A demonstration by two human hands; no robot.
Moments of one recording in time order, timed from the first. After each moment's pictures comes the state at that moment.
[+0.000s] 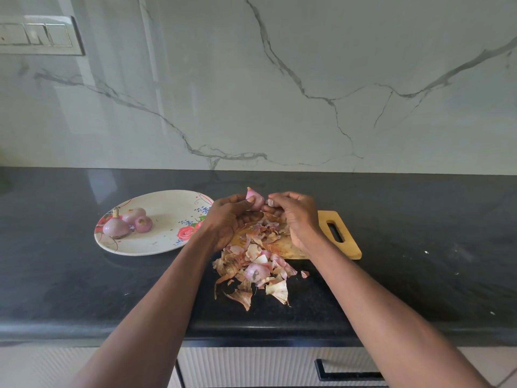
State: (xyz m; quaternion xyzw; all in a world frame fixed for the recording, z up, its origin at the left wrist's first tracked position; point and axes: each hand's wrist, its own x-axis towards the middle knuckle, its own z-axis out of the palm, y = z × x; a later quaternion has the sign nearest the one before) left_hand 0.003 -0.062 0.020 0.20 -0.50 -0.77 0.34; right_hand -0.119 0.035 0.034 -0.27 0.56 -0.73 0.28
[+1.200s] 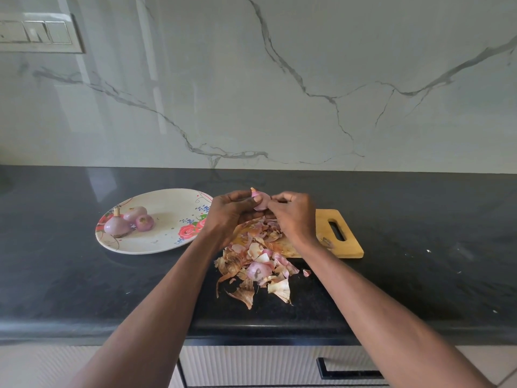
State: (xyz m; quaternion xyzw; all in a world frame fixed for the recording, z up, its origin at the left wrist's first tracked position) left_hand 0.003 -0.052 0.023 0.20 -0.53 -0.73 0.39; right_hand -0.112 0.037 0.024 -0.42 0.66 -0.62 0.05
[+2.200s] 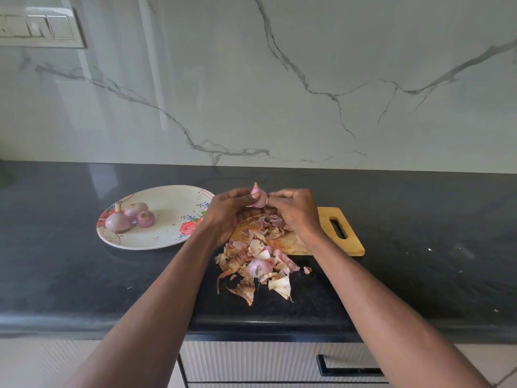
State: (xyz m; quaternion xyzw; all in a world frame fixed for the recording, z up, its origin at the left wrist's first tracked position) left_hand 0.005 -0.058 0.023 0.23 -0.49 -0.76 0.36; right_hand -0.119 0.038 0.032 -0.43 0.66 -0.60 0.15
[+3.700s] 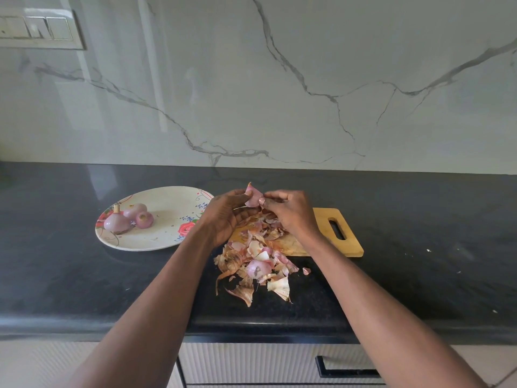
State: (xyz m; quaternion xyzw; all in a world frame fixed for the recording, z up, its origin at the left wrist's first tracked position) left_hand 0.007 -0.064 0.023 0.24 -0.46 -0.78 0.34; right_hand -0.122 0.033 0.029 -0.47 0.68 -0.55 0.11
